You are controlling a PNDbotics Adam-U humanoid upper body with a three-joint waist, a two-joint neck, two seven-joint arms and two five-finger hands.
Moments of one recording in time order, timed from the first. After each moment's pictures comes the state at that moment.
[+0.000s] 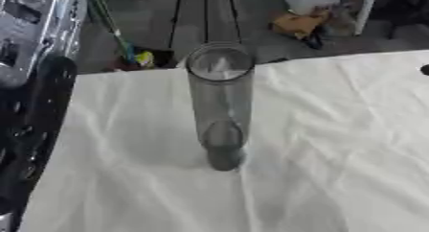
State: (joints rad) left arm -1.15 0.38 -0.06 -1.61 0.33 0.21 0.58; right arm -0.33 -0.35 -0.01 -1.98 -0.05 -0.26 -0.18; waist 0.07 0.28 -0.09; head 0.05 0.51
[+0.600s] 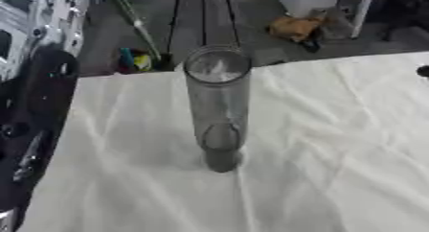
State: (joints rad) left arm -1.18 0.40 -0.08 -1.70 0.69 0.13 0.70; right arm -0.34 -0.34 -0.01 -1.98 -0.06 -0.25 -0.17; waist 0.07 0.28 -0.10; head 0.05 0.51
